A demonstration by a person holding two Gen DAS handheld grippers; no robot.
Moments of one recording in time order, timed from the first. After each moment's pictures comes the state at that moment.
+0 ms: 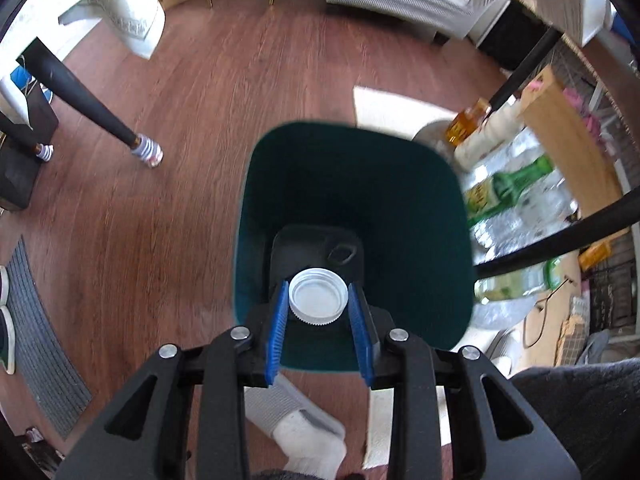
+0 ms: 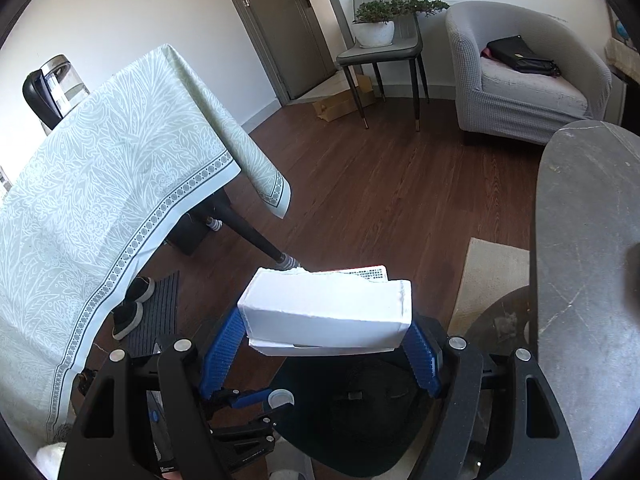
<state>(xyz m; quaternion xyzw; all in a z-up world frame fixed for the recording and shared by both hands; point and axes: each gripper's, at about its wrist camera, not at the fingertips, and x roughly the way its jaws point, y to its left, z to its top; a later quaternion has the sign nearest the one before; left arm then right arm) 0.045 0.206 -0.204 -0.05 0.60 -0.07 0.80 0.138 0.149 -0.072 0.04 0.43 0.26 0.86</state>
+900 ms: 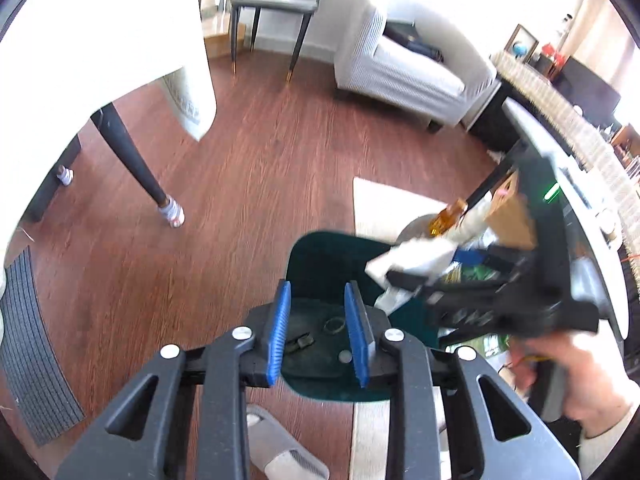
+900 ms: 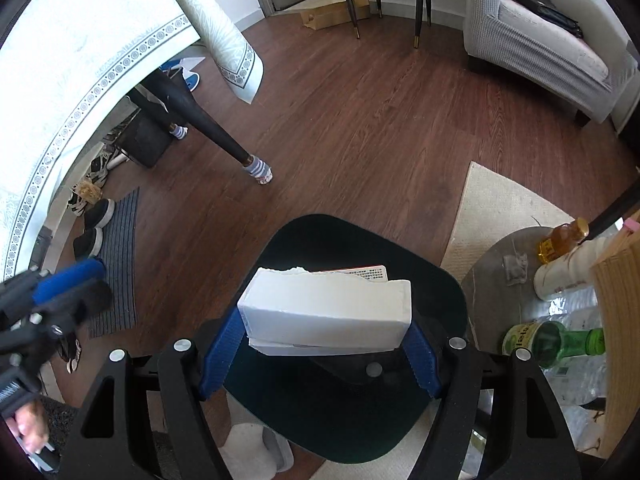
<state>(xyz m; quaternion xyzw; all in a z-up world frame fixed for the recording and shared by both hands) 0.027 0.258 -0.102 -0.12 0.46 -0.06 0.88 0.150 0.192 -0.183 -0.05 0.56 0.23 0.80</state>
